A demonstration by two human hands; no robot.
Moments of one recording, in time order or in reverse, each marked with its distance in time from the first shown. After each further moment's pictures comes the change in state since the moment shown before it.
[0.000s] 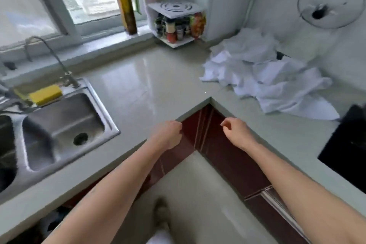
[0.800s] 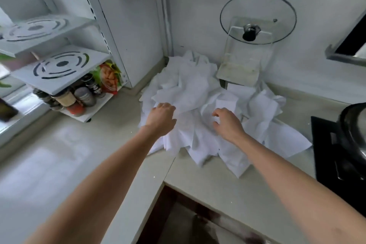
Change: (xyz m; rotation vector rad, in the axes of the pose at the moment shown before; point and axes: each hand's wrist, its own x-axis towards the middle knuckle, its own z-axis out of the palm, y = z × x) left_hand 0.427 0.137 -0.116 0.145 0.113 0.426; right_hand 0.275 0.140 -0.145 -0.060 0.255 0.291
